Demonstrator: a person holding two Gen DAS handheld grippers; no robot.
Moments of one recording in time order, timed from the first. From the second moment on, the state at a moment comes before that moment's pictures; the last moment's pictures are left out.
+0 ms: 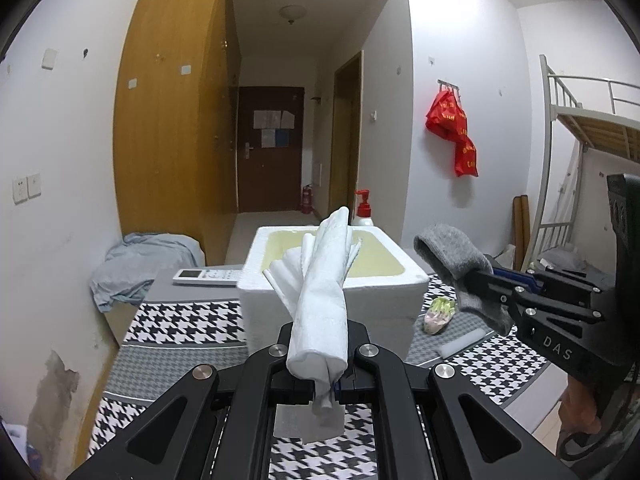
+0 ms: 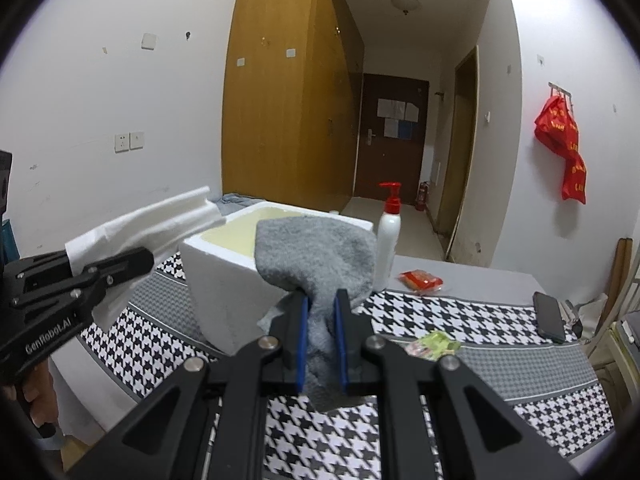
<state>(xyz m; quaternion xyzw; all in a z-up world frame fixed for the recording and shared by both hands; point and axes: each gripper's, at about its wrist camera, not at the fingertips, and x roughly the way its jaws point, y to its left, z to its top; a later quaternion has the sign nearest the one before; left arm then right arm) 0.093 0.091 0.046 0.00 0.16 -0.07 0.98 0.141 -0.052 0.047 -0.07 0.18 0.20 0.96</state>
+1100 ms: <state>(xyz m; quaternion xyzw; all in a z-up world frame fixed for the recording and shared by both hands) 0.110 0.126 0.046 -0.03 0.15 0.00 0.99 0.199 -0.020 0.066 -0.07 0.19 0.23 0.95</state>
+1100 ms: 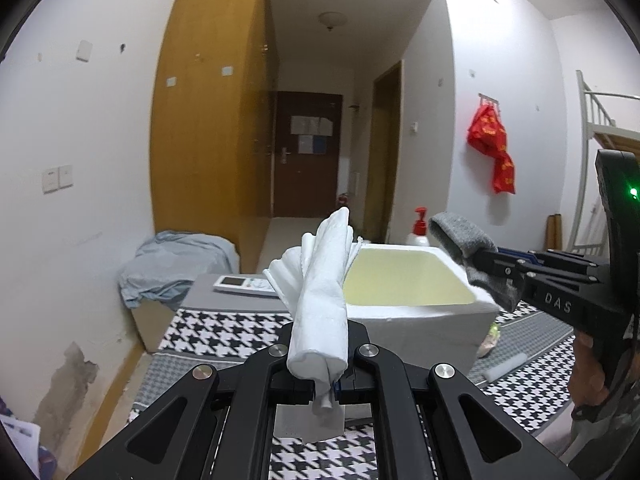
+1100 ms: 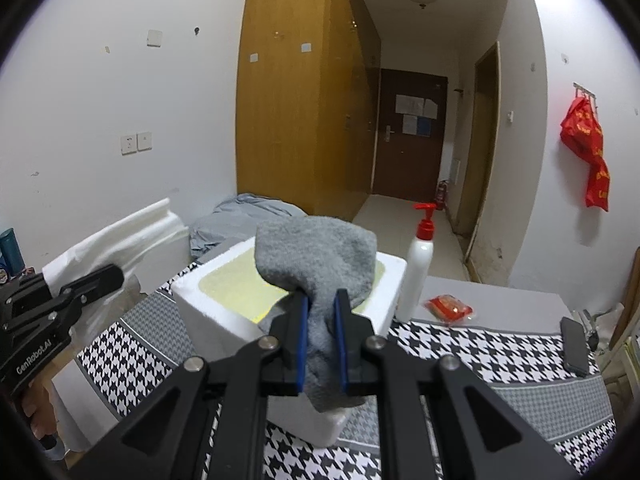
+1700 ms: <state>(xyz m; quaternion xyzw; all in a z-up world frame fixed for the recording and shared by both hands) 0.105 0.147 0.039 -0.04 0.16 0.04 0.98 0.235 0.006 0.065 -0.08 0.20 0.26 0.94</state>
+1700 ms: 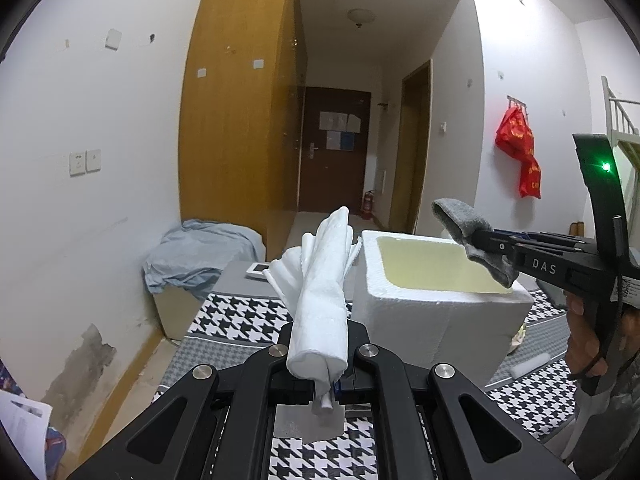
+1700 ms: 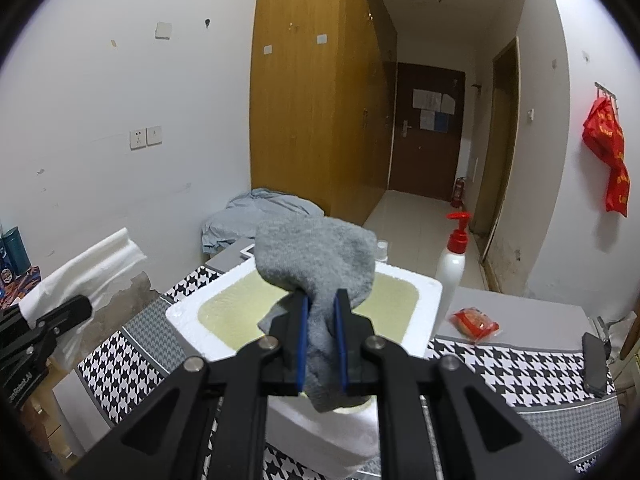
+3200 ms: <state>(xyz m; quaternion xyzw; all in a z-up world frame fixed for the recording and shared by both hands) 0.109 0.141 0.047 -0.04 0.15 0.03 0.99 0.227 -0.010 0.066 -0.05 0.21 0.29 0.93</state>
